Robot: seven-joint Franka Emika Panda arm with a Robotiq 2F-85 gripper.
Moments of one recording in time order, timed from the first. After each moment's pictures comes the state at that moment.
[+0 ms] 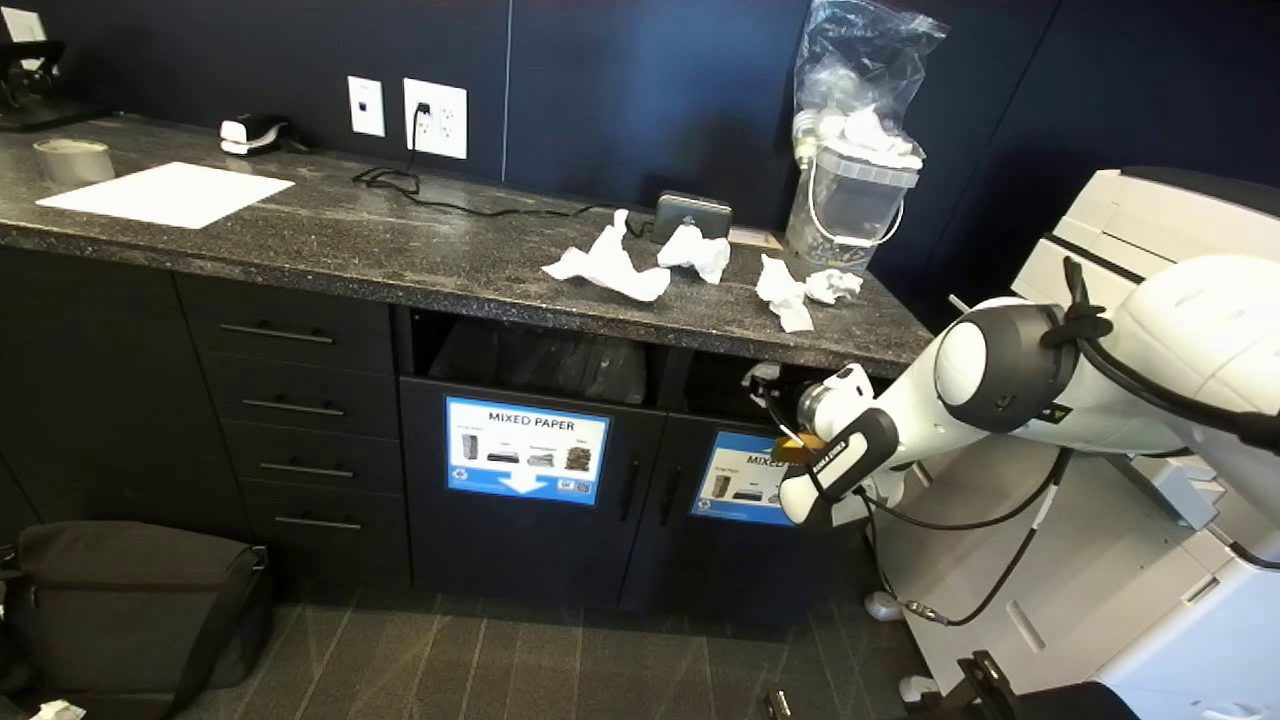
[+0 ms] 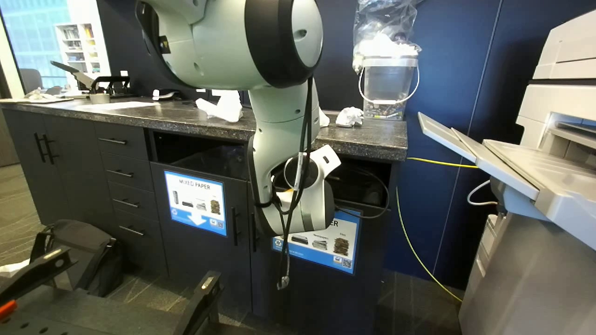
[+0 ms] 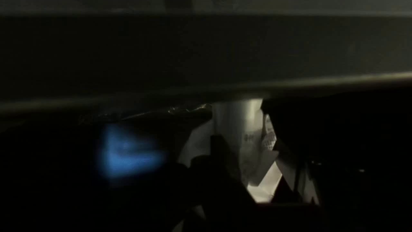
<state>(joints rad) -0.26 1.49 -0.05 -1.26 -0.46 4.01 0.33</state>
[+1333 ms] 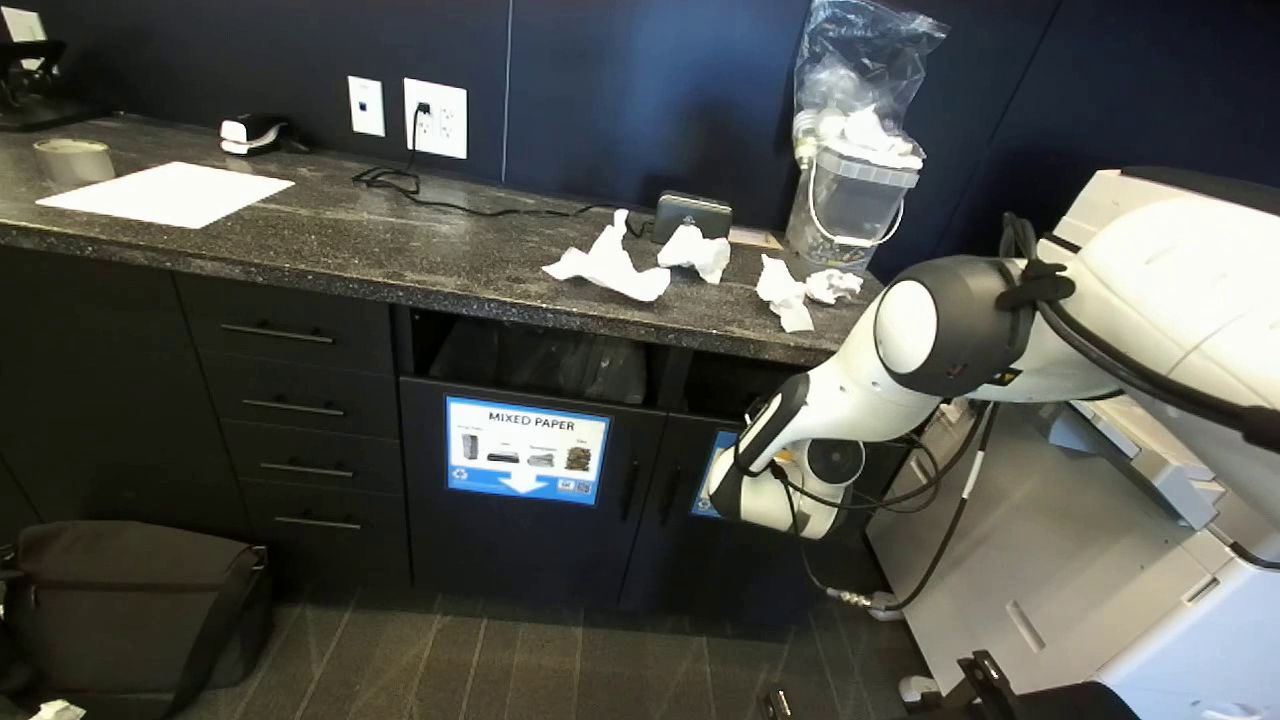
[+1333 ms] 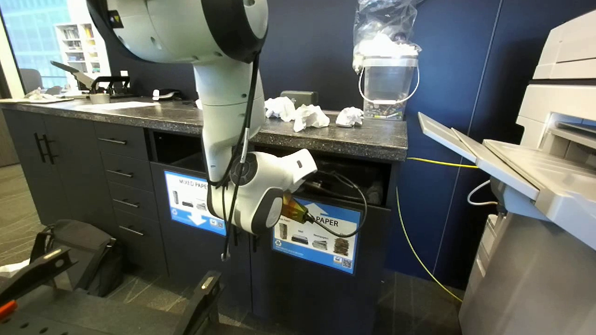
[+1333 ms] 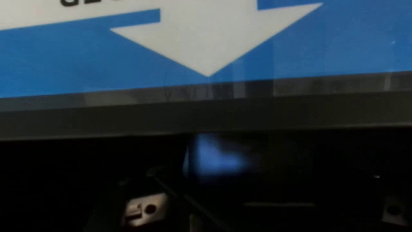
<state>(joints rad) -0.03 1.39 -0.06 -1.54 0.32 4.09 0.00</state>
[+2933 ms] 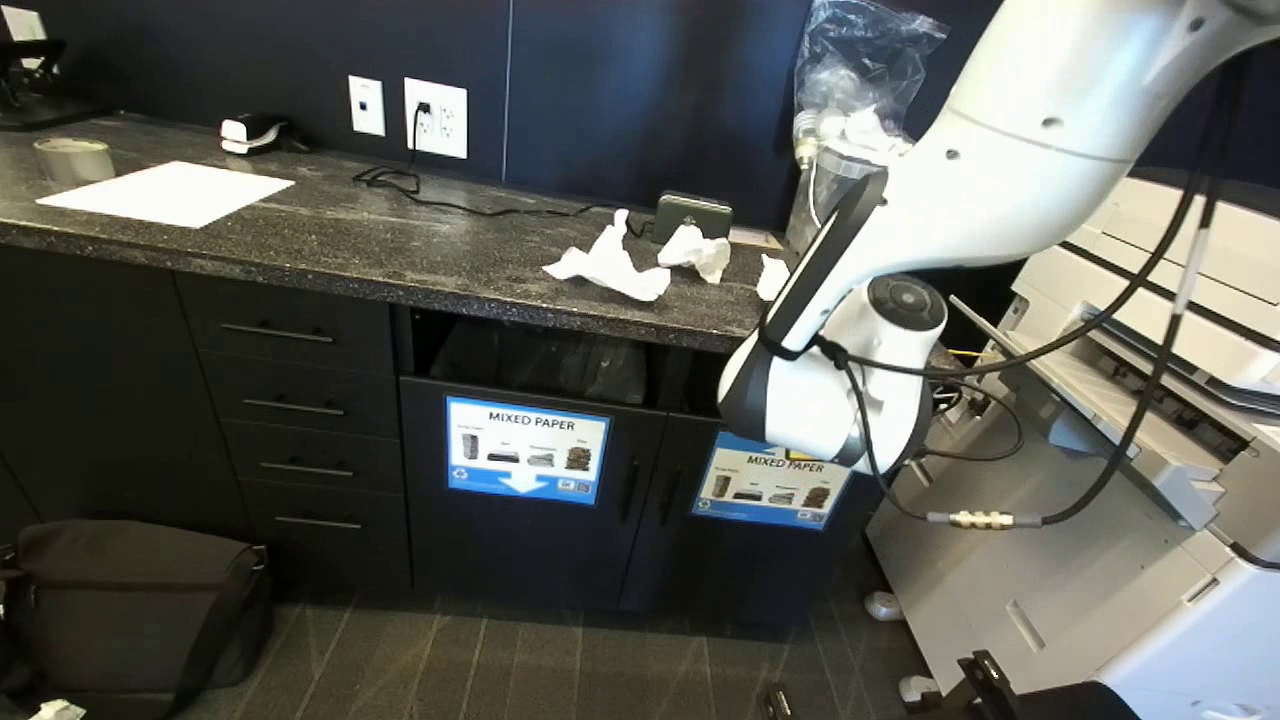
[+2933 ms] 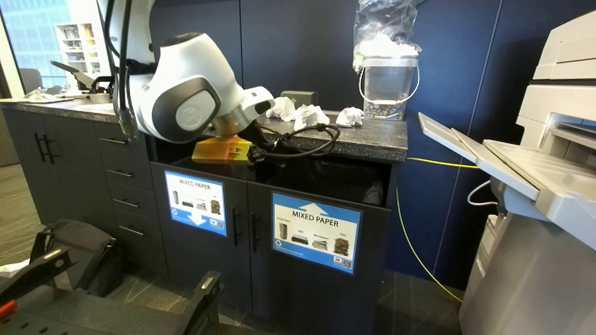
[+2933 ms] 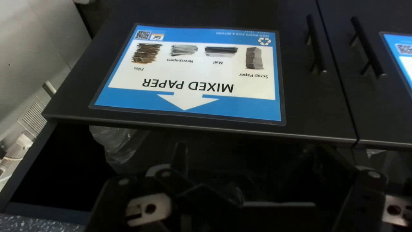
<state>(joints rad) 0.26 0.57 -0.12 -2.44 0.58 3.61 -0.27</state>
